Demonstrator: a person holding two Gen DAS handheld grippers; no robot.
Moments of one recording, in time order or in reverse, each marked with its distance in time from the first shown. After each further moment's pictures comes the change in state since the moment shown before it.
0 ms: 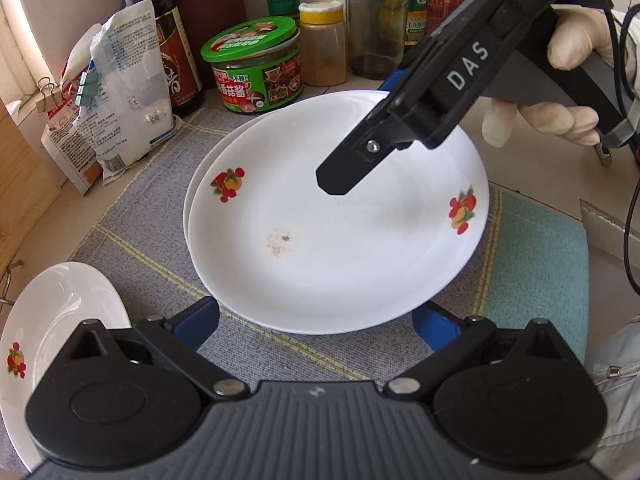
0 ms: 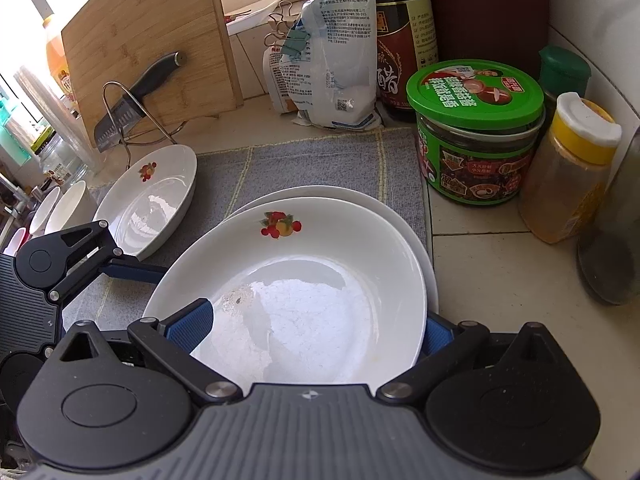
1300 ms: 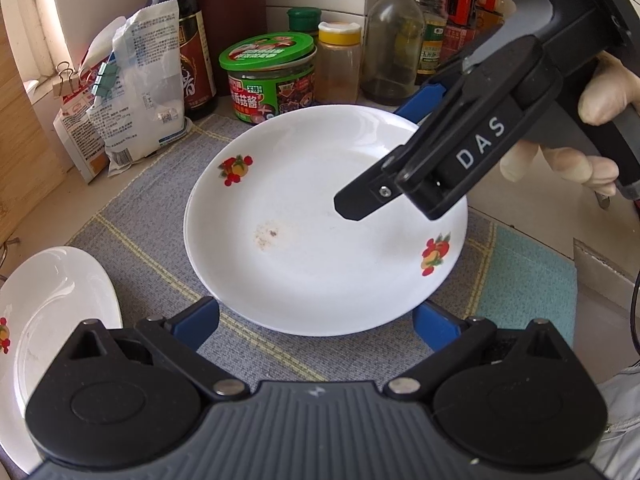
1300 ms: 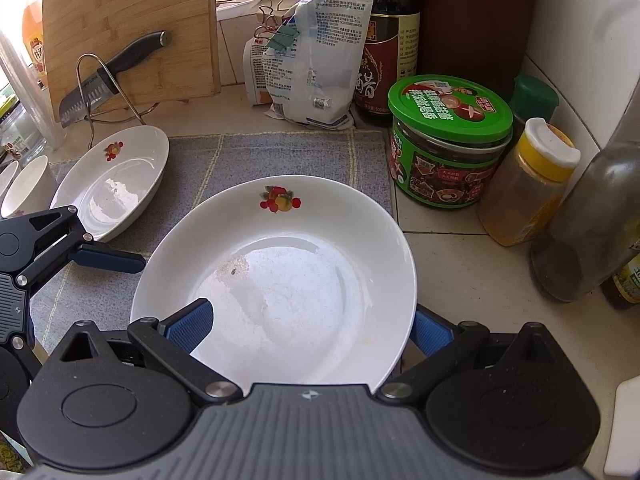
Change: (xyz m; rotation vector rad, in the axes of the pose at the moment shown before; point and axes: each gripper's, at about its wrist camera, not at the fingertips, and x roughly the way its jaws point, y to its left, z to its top) left arm -0.006 -0.003 0.000 -0.108 -0.061 -0.010; right arm -0.006 0.024 -0.005 -0.064 0.016 -0.208
